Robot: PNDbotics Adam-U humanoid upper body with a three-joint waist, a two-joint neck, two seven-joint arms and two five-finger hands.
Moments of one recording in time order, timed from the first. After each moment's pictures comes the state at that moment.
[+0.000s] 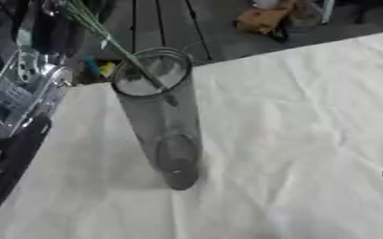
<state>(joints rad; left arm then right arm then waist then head) -1.05 0.50 -0.18 -1.57 0.10 -0.27 0.03 -0.22 -0.22 -0.23 -1.98 -0.46 -0.33 0.73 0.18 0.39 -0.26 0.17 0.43</state>
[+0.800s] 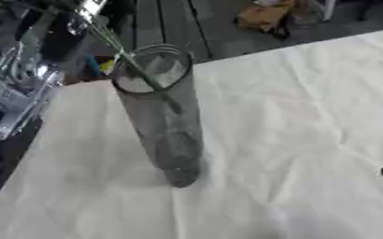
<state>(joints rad) -1.03 0.53 -0.19 -1.59 -0.03 -0.12 -0.16 -0.21 -0.22 -0.23 -1.98 -0.46 -0.32 0.73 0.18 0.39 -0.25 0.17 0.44</state>
